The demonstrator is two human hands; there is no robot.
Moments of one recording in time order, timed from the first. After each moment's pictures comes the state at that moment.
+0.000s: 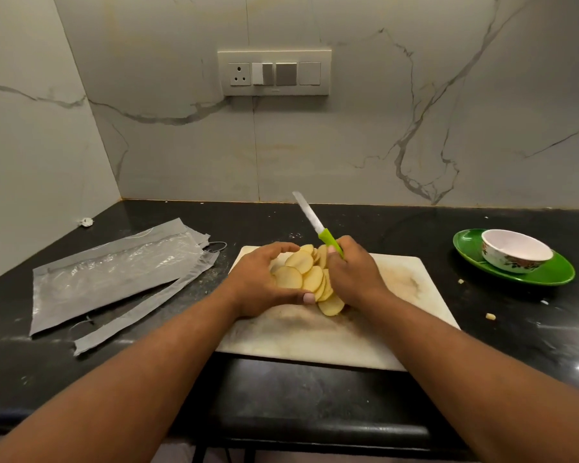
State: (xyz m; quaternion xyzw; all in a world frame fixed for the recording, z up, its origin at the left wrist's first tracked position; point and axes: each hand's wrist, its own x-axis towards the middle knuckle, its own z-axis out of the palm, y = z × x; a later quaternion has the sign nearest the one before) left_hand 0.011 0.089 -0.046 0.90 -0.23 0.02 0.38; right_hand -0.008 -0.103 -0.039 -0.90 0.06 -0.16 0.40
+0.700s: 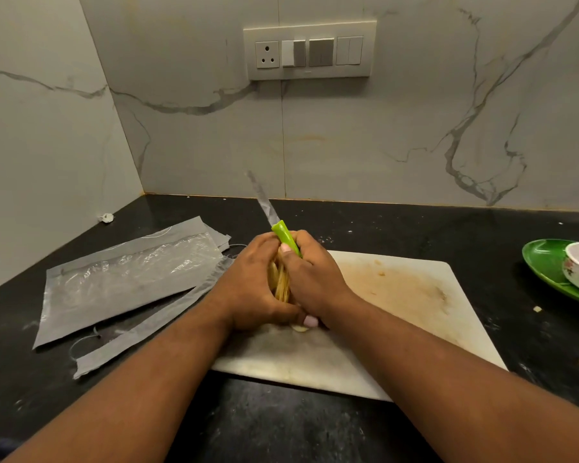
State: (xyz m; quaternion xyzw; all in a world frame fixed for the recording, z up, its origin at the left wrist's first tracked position) left_hand 0.040 0.128 -0.049 0.90 -0.24 0.09 0.35; right_hand 0.039 -0.016 -0.045 -0.82 -0.12 -0.11 0.55
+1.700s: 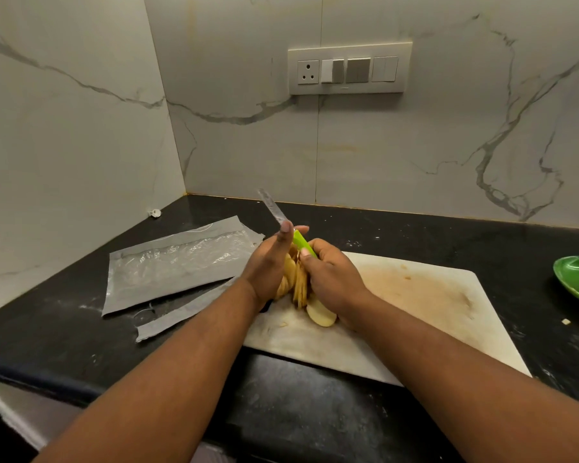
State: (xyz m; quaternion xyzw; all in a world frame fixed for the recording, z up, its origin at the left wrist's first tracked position) left_hand 0.038 0.133 -0.046 0.67 -0.10 -0.01 0.73; right_hand 0.016 -0.002 -0.033 -0.83 -0.13 -0.05 0.54
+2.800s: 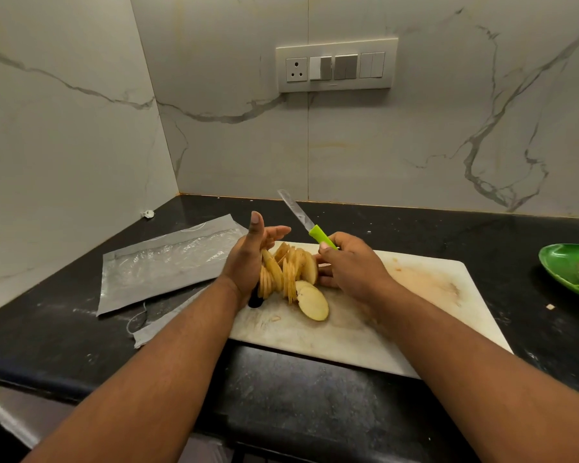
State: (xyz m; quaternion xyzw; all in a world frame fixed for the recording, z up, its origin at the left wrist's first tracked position) left_hand 0.028 0.145 -0.039 0.74 -0.05 0.06 0.66; right_hand 0.018 -0.037 -0.026 -0.82 -0.04 0.00 0.57
